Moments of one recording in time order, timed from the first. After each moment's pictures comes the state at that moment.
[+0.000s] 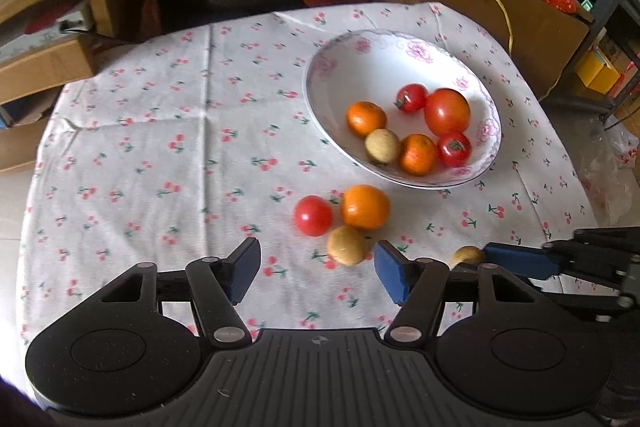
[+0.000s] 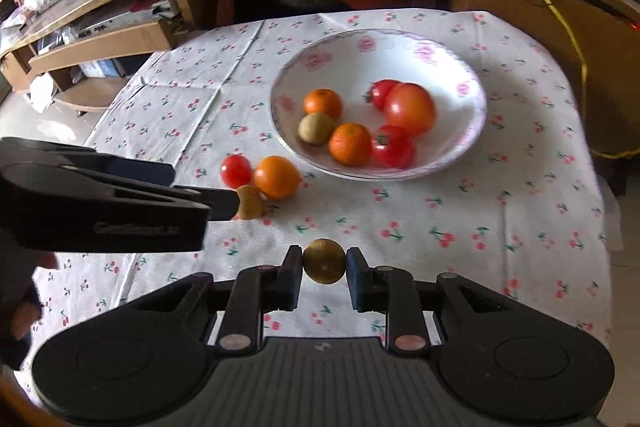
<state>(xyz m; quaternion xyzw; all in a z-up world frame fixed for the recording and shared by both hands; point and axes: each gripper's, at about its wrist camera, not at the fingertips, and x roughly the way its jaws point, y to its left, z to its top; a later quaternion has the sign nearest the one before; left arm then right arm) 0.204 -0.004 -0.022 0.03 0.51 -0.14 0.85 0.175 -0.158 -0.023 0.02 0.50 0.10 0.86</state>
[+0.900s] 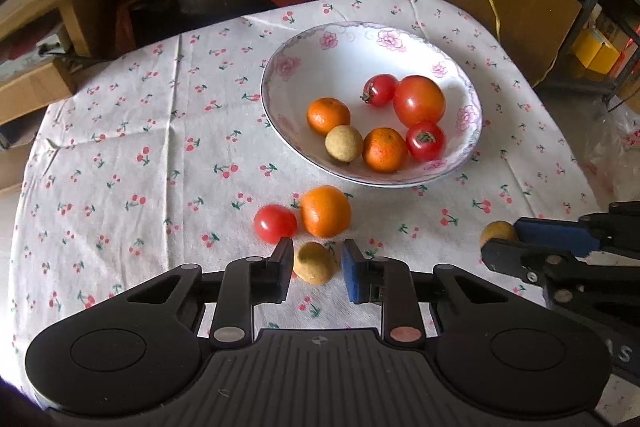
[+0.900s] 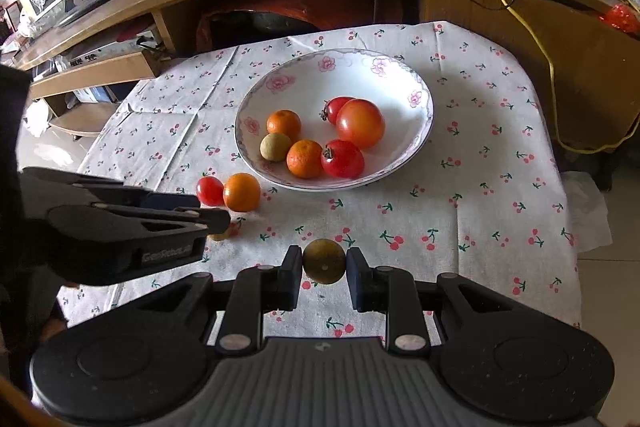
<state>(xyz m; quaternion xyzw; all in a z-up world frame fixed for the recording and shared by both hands) 0.197 -0.035 -0.026 0.05 0.51 -0.14 0.85 0.166 -0.192 -0.009 0.04 0.48 0.09 0.87</state>
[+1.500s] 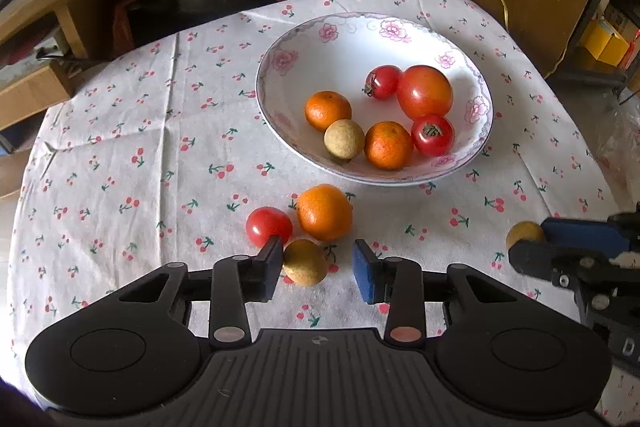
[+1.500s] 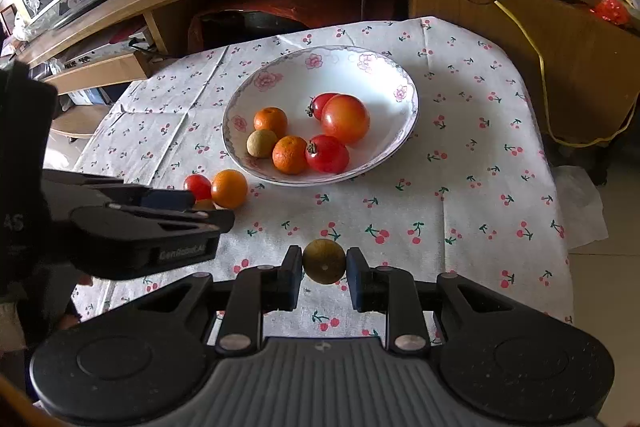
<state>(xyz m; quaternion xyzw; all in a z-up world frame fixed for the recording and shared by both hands) 0.202 -0.045 -0.039 0.08 0.50 -0.13 0.85 0.163 -0.199 -0.011 0.04 0.48 0.08 0.87</state>
